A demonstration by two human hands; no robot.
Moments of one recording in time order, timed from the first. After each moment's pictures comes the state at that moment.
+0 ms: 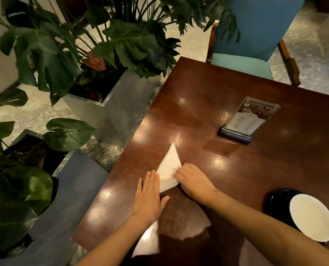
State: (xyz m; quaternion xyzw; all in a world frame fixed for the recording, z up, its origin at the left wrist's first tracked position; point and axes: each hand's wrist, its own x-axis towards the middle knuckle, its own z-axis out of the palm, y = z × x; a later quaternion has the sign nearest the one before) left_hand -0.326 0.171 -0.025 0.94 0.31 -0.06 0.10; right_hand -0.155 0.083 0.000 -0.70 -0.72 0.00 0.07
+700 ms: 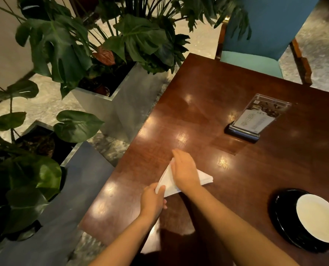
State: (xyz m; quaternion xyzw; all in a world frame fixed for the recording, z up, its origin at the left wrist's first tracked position) left_hand -0.330 0.152 -0.002 0.62 0.54 0.06 0.56; right_hand -0.193 0.130 0.000 -0.86 -0.46 0.16 0.16
